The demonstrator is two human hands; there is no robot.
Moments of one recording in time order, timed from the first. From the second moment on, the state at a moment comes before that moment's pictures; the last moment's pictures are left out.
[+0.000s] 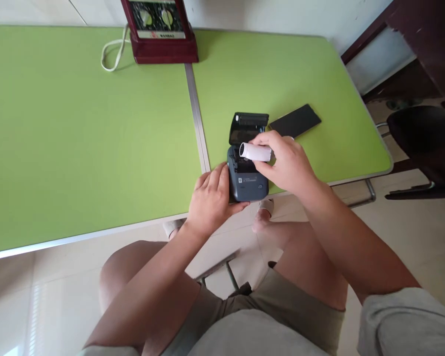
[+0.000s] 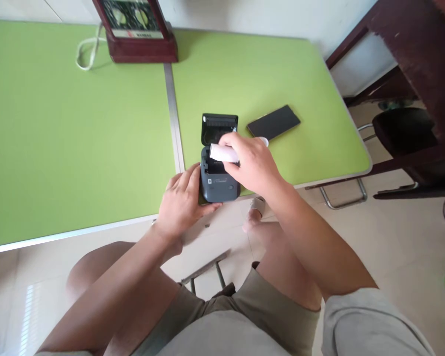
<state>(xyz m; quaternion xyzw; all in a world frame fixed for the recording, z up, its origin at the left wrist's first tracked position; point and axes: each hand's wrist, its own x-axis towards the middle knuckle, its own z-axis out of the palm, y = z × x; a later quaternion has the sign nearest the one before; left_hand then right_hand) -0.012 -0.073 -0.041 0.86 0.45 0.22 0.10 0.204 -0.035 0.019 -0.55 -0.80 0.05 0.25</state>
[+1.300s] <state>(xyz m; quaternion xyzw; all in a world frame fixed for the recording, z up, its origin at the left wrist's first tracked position) -0.012 -0.077 -0.032 0.88 0.43 0.18 0.10 0.211 -0.076 0.003 -0.67 -0.56 0.31 0.38</state>
